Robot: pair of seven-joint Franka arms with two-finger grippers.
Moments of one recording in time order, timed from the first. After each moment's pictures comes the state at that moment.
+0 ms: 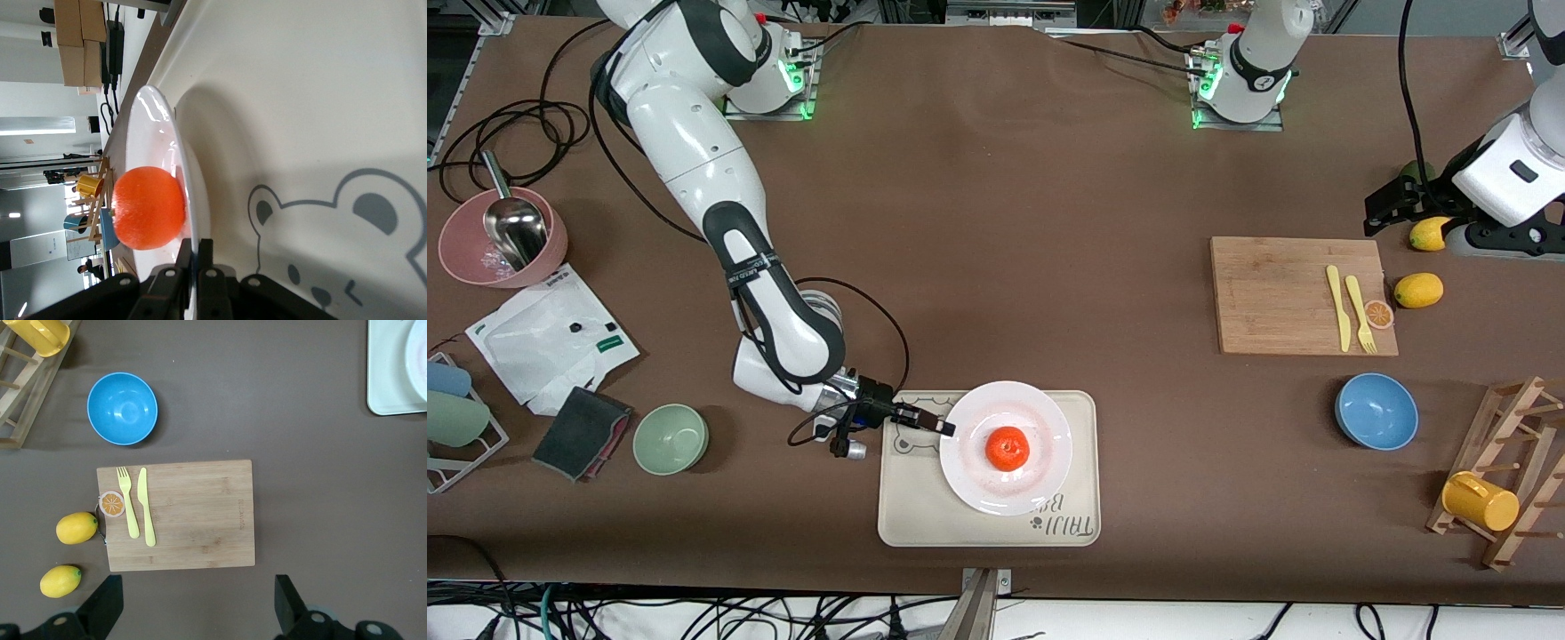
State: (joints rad) left arm 0.00 0.01 -0.04 -1.65 0.01 1.60 0.01; right arm 0.22 1.11 0.27 -1.19 1.31 2.49 -0.48
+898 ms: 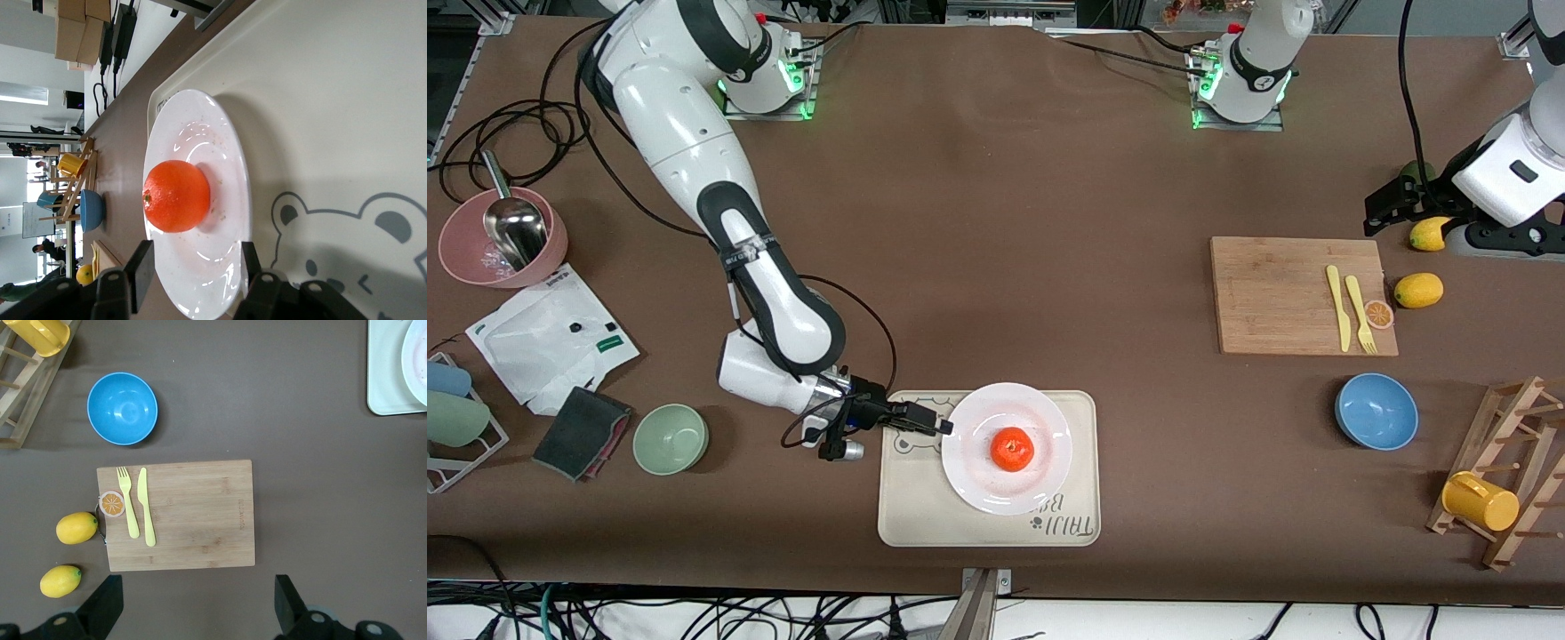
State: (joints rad) left arm 0.00 0.01 -0.04 -1.65 0.01 1.60 0.01; right arm 0.22 1.00 0.26 -1.25 1.12 2.49 -0.44
